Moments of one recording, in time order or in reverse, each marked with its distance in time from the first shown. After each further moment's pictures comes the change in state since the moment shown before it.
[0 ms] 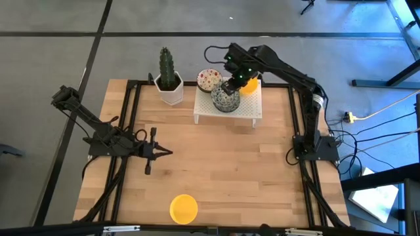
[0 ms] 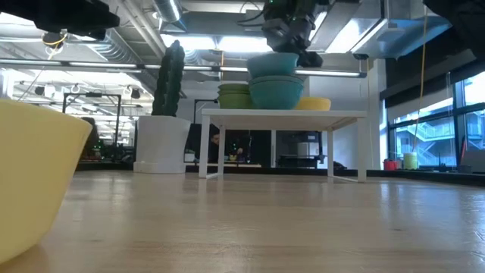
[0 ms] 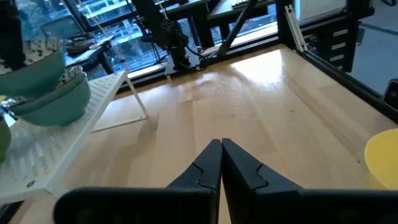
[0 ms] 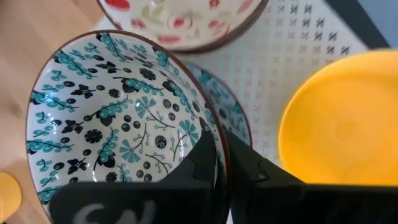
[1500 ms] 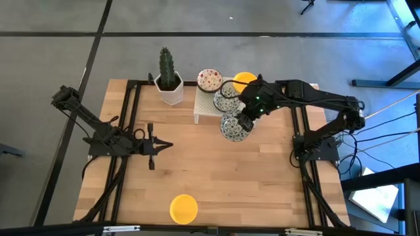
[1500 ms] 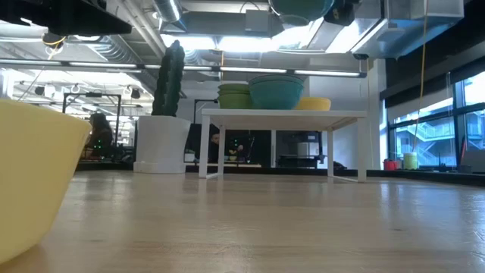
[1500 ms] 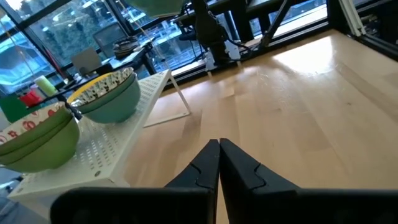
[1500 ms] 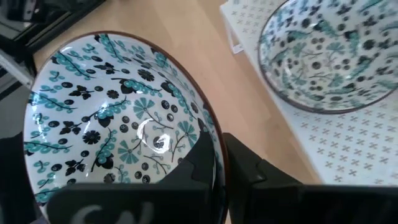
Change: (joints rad) left arm 0.000 0.000 0.000 0.010 -0.179 0.097; right arm 0.408 -0.497 -0.493 0.303 0.098 0.169
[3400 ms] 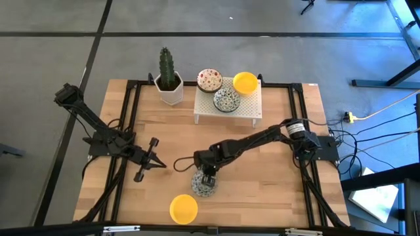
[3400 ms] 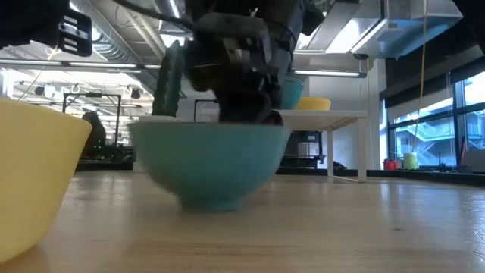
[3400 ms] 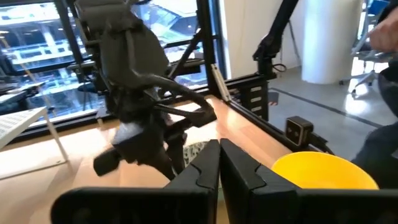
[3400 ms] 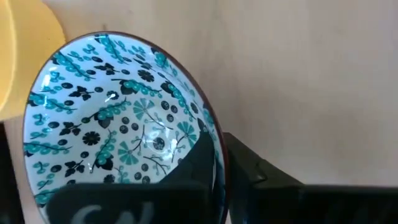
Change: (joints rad) left arm -0.080 0.013 -0.279 0.540 0.389 -0.084; right arm 0.338 0.715 -0.001 0.490 -0.121 0.025
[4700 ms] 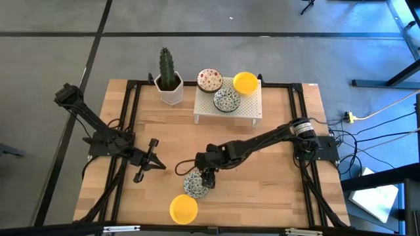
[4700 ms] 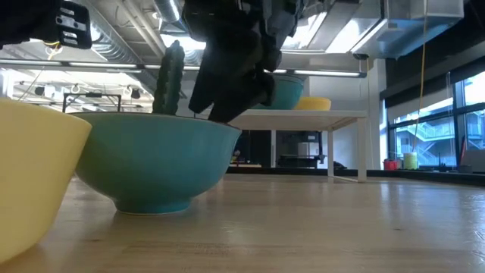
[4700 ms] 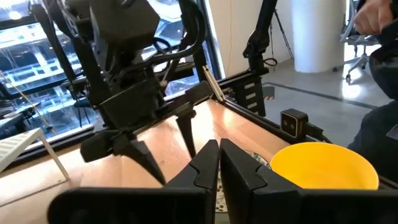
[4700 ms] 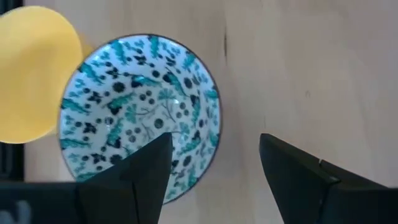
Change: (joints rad) left arm 0.000 0.000 0.000 0.002 0.041 0.106; right arm 0.048 -0.083 -0.009 0.054 0.170 -0.059
